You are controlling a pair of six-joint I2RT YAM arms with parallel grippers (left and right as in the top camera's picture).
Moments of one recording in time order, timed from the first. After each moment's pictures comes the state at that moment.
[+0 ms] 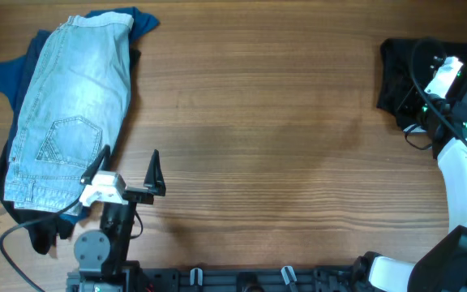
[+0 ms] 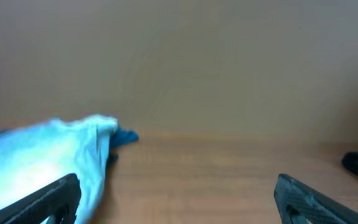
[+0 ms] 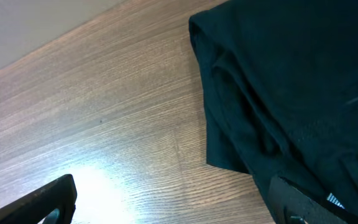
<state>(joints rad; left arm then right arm) -0.05 0.01 0.01 0.10 0.09 -0.18 -0.37 1.46 0.99 -0.32 -0.29 0.14</state>
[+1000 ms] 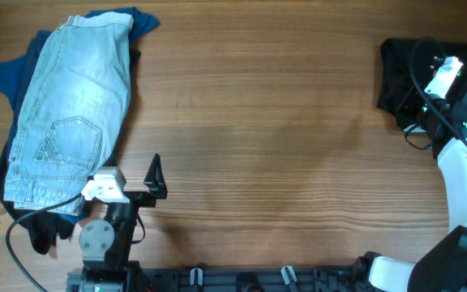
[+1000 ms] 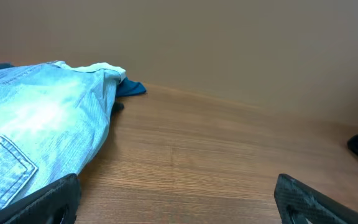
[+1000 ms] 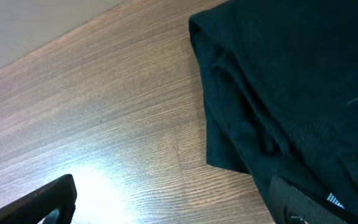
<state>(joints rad) -0.05 0.01 0.01 -0.07 0.07 -0.27 -0.37 1.46 0.99 -0.32 -0.29 0.14</state>
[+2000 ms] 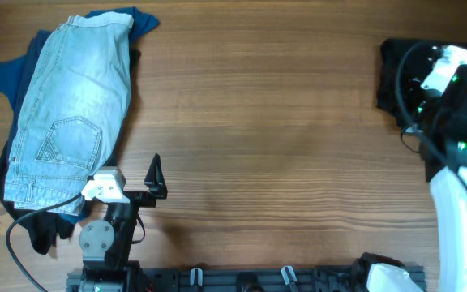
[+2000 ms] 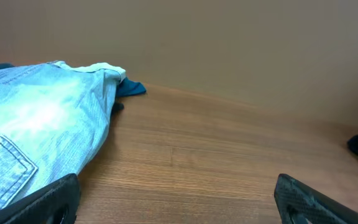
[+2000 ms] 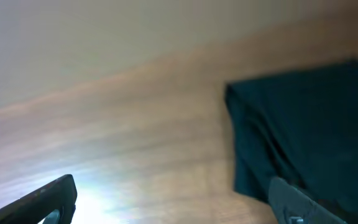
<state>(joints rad) -0.05 0.01 0.01 -0.07 0.06 -0.27 -0.21 1.19 0.99 -0.33 -0.18 0.13</state>
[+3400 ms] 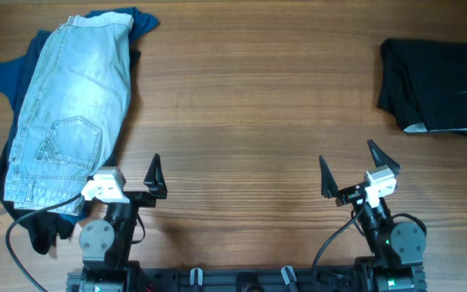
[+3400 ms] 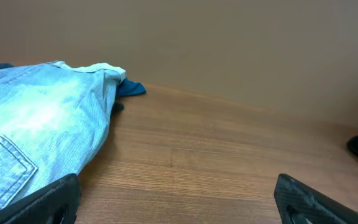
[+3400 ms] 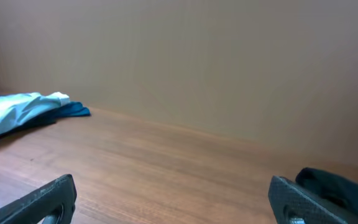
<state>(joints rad) -0.05 0.01 0.01 -0.07 0.06 -0.27 0.07 0.02 0.01 0.10 -0.23 -0.09</state>
